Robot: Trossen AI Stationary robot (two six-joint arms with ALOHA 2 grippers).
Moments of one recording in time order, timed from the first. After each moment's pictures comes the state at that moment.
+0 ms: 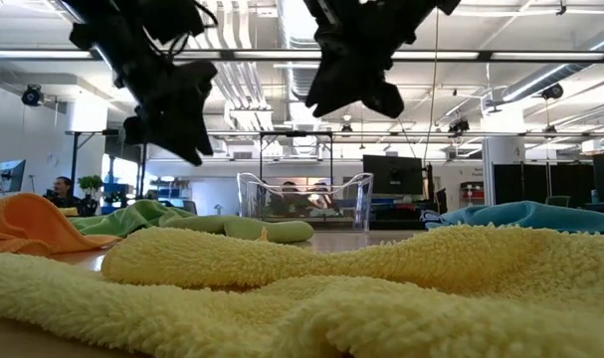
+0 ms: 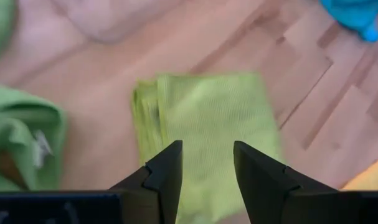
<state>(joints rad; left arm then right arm) 0.14 1.16 0.73 -0.42 -0.18 -0.69 0.03 1.68 1.26 -0.39 0.05 0.74</state>
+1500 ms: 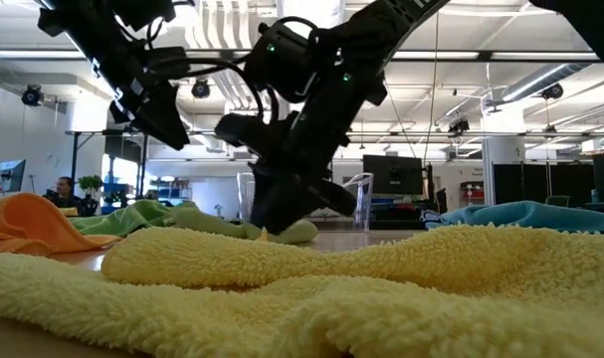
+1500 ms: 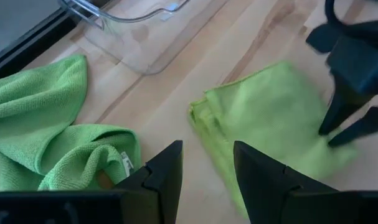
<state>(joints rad) 0.14 1.00 0.69 -0.52 -0.31 -0.41 0.03 2.17 1.49 -0.38 -0.03 0.75</state>
